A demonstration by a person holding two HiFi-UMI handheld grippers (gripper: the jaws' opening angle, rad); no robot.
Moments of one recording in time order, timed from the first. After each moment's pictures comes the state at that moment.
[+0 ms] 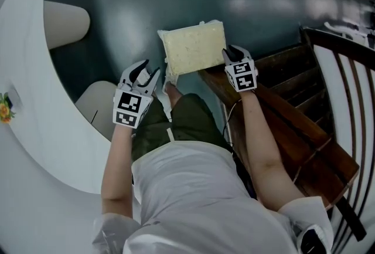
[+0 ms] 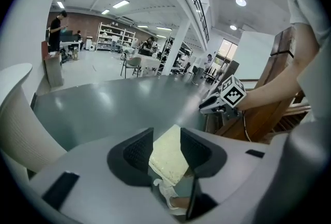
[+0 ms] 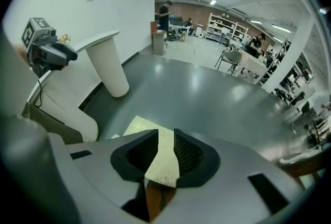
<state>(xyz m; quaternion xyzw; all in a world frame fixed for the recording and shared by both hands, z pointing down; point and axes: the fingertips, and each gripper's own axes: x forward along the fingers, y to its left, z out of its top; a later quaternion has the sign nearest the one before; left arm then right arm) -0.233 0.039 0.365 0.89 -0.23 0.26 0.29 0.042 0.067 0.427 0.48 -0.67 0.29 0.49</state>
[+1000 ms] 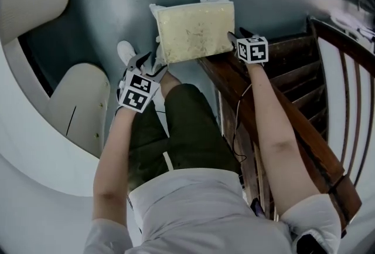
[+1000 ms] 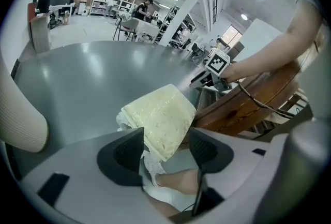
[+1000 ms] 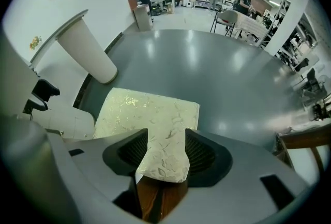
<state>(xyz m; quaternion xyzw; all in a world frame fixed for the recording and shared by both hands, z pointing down) -0.179 0.132 0.557 0.84 -0.14 0.36 0.38 0.126 0.095 0.604 0.46 -0.60 0.42 0.50</state>
